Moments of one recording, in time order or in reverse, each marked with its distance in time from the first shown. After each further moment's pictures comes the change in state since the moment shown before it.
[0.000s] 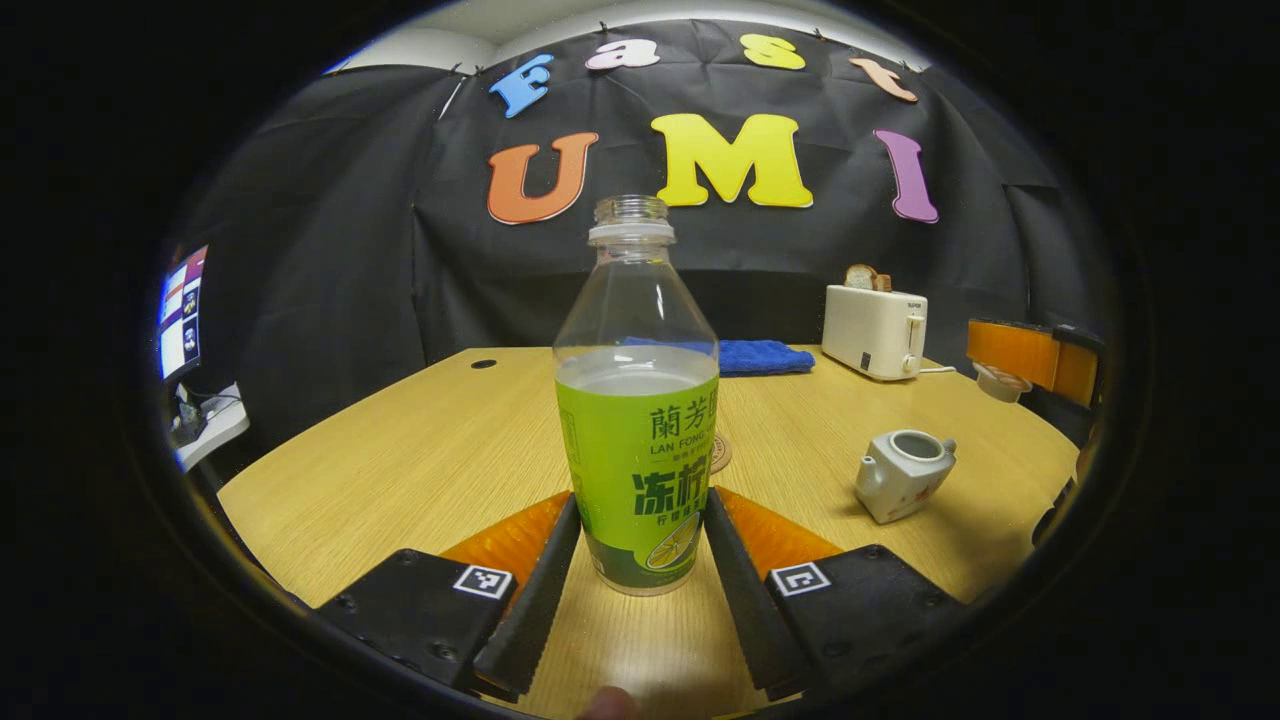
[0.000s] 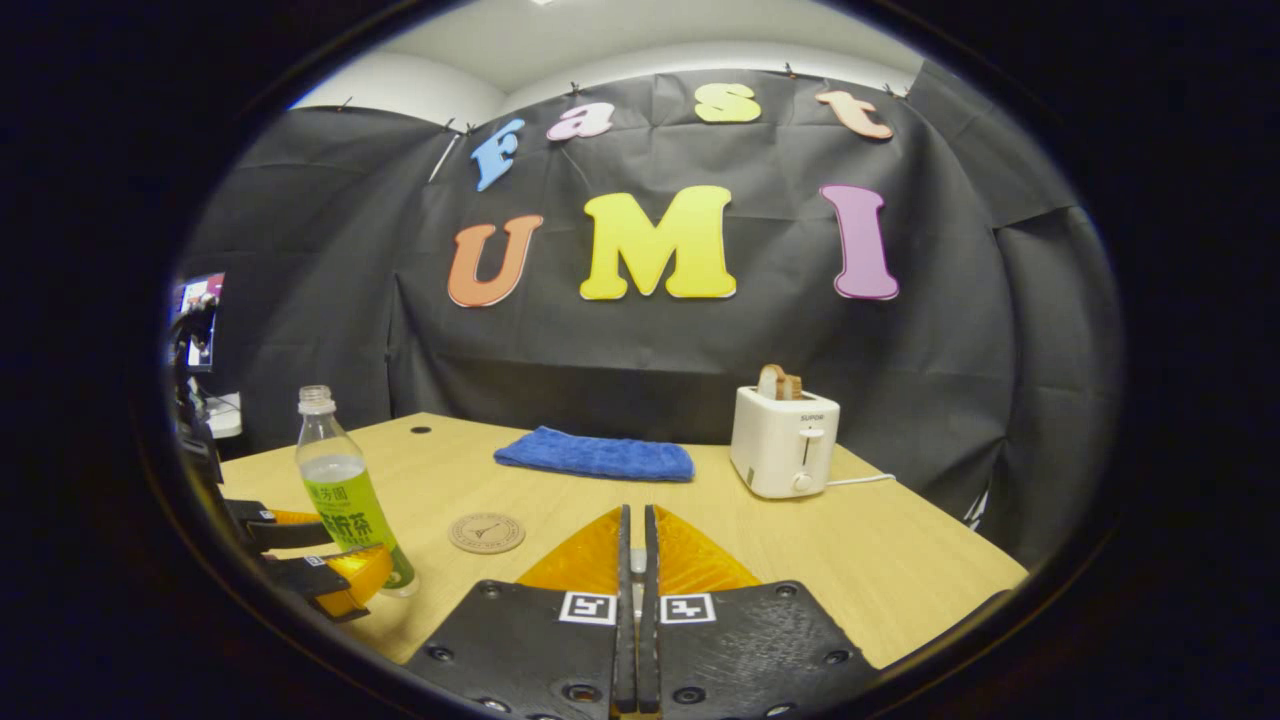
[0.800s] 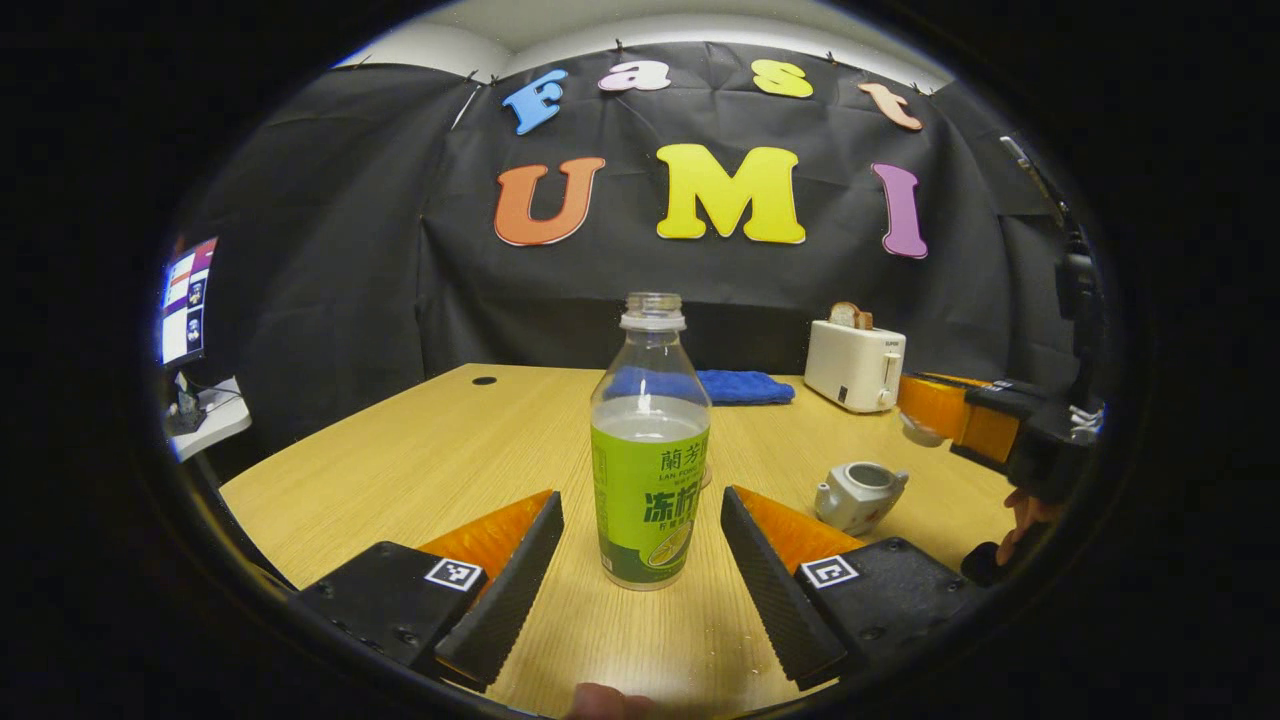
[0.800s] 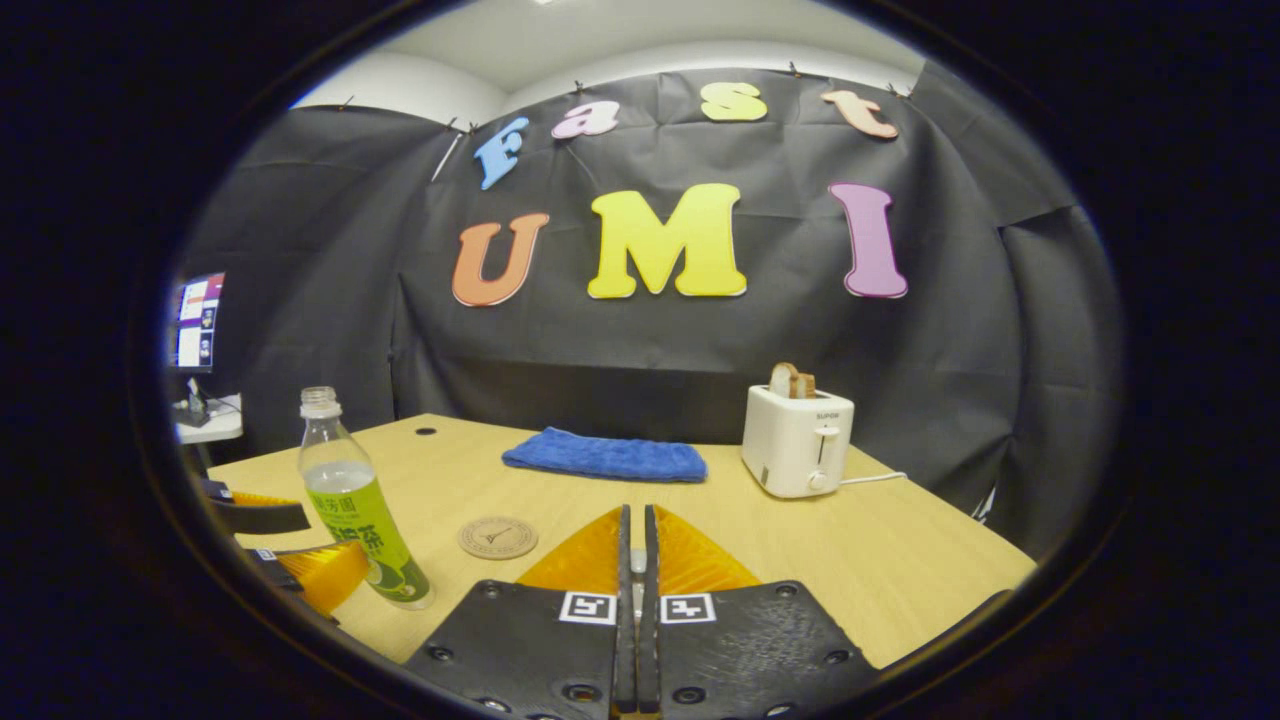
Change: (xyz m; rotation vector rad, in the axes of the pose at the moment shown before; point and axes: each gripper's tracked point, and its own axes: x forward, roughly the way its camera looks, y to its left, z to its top) left arm -0.030 -0.001 0.020 -0.066 -0.062 -0.036; right arm 0.008 0.019 0.001 0.003 -0.005 0.007
